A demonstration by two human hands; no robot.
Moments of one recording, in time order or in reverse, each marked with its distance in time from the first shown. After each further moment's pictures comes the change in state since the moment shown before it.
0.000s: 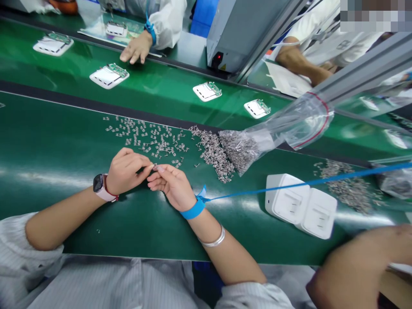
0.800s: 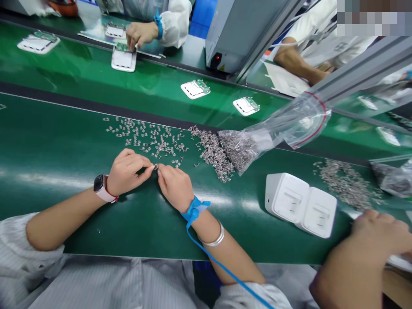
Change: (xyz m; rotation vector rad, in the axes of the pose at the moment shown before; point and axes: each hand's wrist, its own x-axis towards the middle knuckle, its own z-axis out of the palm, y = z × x) left_hand 0.001 0.002 0.001 -0.034 -0.032 -0.049; right_hand -0.002 -0.002 -0.013 -1.458 0.120 -0.716
